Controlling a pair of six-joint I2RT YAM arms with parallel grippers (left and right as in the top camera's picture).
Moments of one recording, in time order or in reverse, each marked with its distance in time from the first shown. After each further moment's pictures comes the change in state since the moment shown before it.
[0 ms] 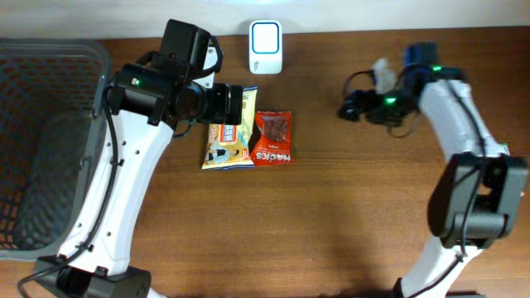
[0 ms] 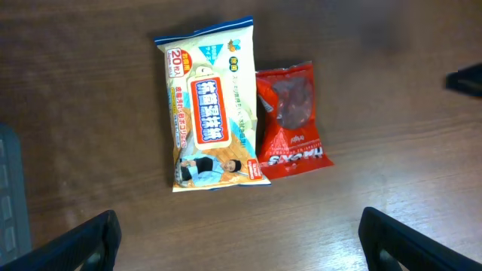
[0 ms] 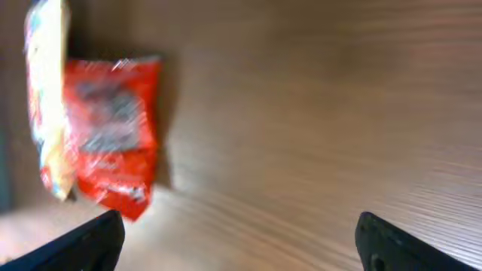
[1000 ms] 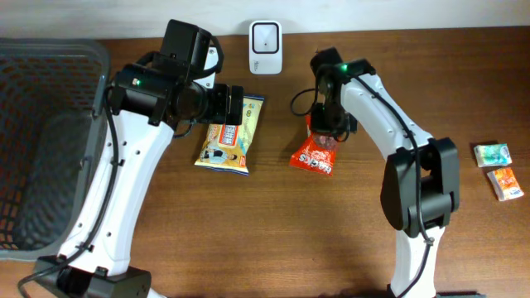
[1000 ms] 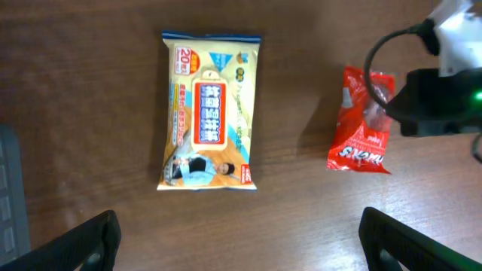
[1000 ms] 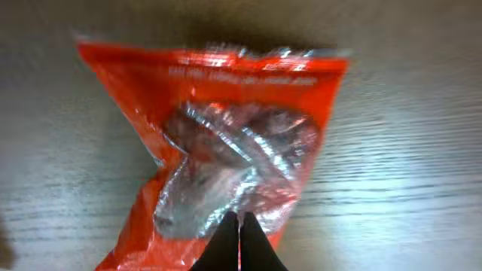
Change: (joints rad) left arm -0.005 0.000 0.000 0.000 0.000 0.000; right arm 0.351 0.152 0.175 -0.232 0.543 0.474
